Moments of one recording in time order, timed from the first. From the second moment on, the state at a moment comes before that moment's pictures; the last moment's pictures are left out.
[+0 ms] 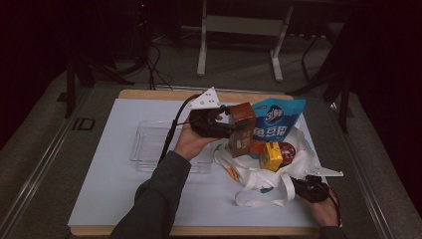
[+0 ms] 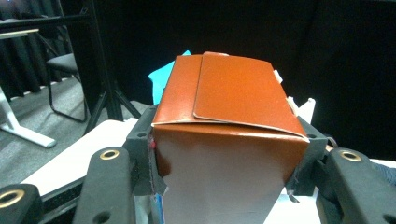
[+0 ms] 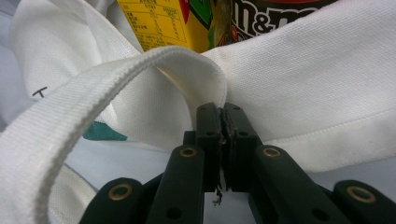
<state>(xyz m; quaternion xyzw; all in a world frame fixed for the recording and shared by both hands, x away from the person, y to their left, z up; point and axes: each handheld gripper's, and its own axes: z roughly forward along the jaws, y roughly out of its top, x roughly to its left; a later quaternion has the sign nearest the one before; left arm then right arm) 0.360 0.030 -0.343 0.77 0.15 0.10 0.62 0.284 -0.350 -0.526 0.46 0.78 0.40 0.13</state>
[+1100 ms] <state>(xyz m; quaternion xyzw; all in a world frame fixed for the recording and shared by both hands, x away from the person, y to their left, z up) 0.356 0.072 -0.337 0.78 0.16 0.13 0.60 0.284 -0.351 -0.526 0.46 0.78 0.40 0.13</state>
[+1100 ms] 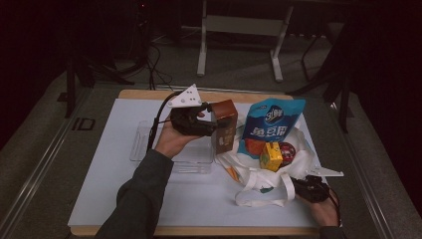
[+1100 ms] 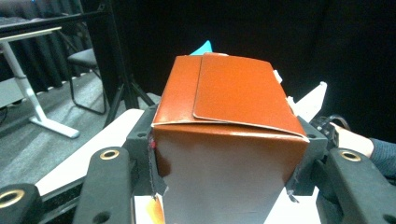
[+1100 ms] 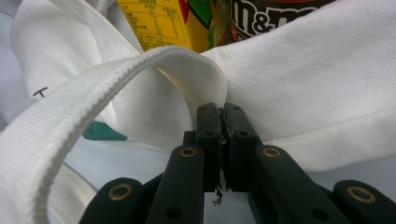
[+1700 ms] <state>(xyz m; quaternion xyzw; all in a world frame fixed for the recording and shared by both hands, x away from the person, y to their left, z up) 0.354 0.101 -0.337 0.78 0.17 0.15 0.59 0.284 -0.351 -0.527 0.46 0.78 0.40 0.13</state>
